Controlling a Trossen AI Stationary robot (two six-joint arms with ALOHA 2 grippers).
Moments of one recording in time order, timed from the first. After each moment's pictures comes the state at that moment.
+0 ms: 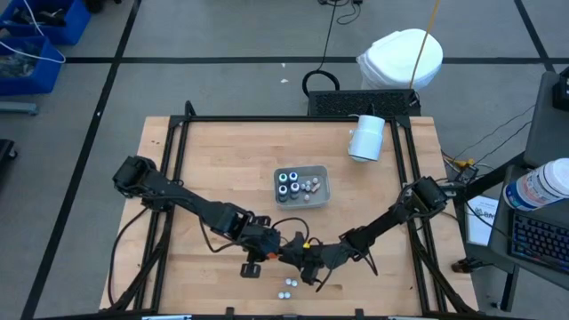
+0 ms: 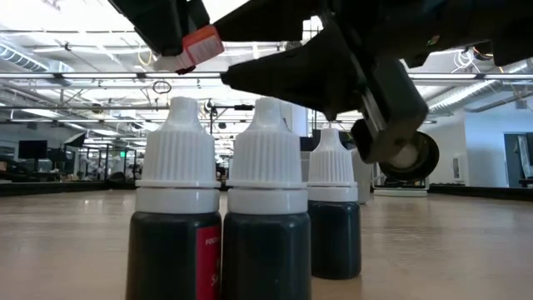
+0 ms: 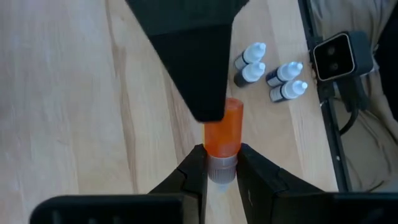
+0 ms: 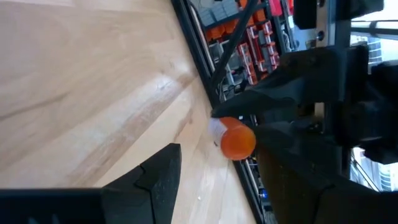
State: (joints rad) left arm -0.40 1.76 1.33 -0.60 0.11 -0.30; right arm 0.53 2.02 0.96 0.86 0.49 -1.06
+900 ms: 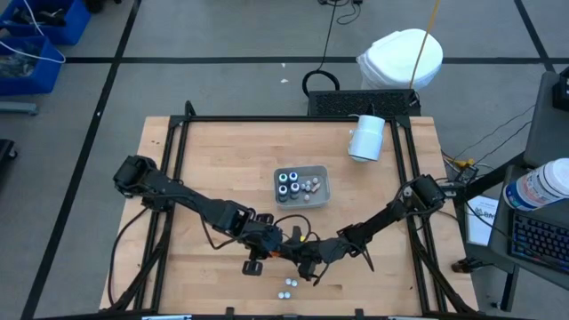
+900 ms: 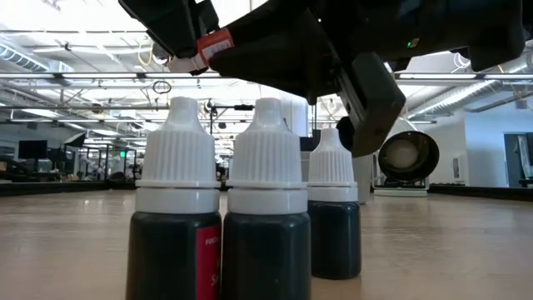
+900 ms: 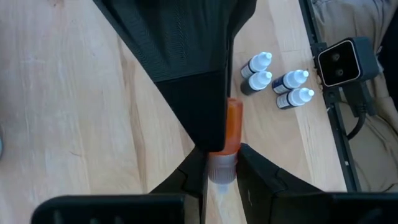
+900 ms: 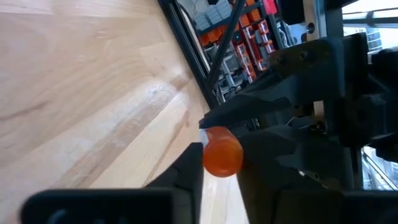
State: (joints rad) left arm -0.38 1.76 1.33 -0.58 0.10 -0.26; right arm 0.49 2.02 0.96 0.88 0.44 -1.00
